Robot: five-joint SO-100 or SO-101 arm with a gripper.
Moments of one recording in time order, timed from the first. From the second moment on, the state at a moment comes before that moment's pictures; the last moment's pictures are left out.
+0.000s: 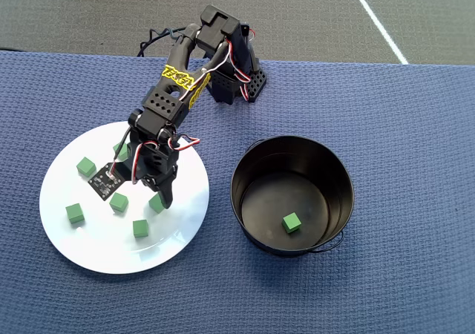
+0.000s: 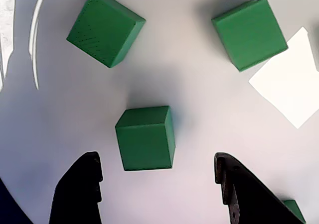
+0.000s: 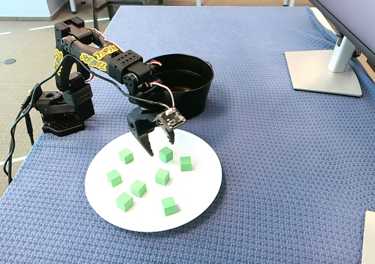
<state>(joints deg) 30.6 72.7 86.7 61.8 -77.3</state>
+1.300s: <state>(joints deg) 16.7 101.1 83.1 77.3 -51.0</state>
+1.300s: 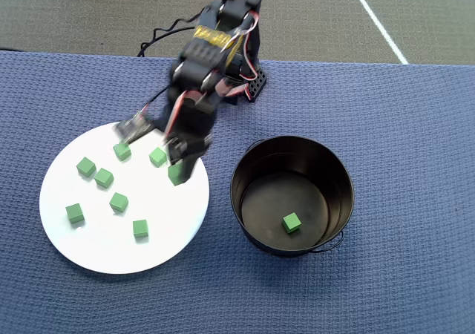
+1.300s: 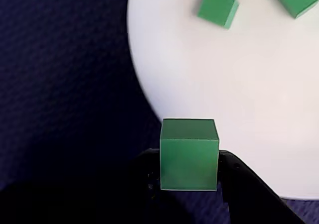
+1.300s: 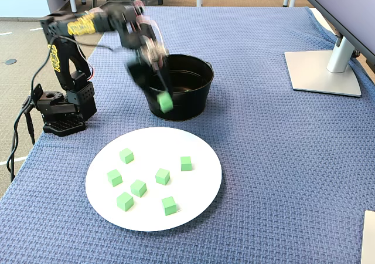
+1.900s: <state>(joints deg) -20.9 101.0 92.8 71.0 -26.2</state>
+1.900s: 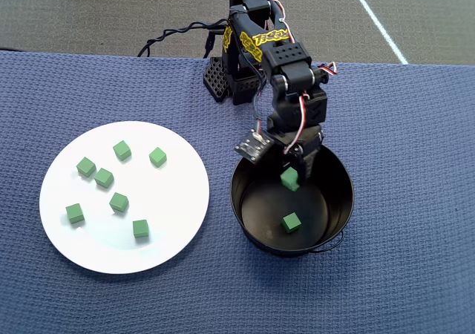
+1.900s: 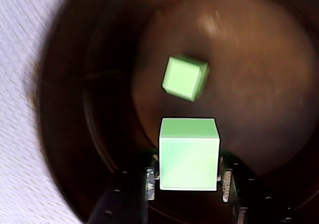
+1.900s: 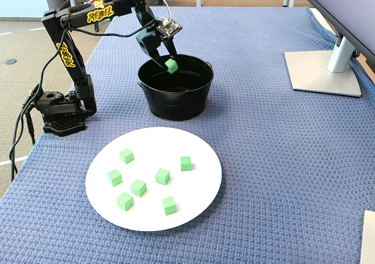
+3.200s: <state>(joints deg) 33.7 58.0 60.0 68.9 -23.2</state>
